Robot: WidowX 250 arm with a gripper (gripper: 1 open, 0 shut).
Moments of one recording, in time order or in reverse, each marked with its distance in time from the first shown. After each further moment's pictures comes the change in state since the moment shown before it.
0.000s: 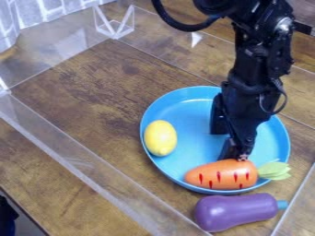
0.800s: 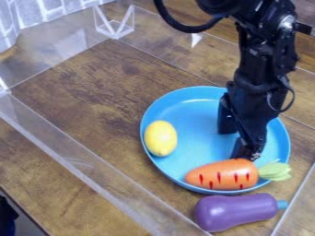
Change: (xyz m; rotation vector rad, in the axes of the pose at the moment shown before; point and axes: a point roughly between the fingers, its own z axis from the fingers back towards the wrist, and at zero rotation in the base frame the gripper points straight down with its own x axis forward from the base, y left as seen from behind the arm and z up) arm 0.016 -0.008 0.003 -0.020 -0.056 0.053
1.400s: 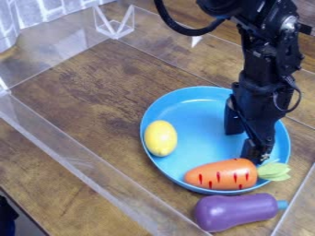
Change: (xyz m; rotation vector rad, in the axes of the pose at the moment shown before) arm 0.005 -0.004 -0.002 -0.019 -0.028 0.024
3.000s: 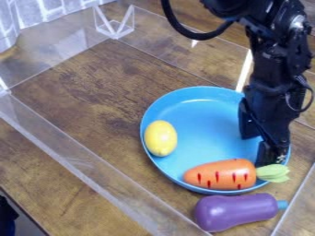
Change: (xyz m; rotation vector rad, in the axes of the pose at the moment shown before) arm 0.006 -0.007 -0.002 -0.056 -0.003 0.025
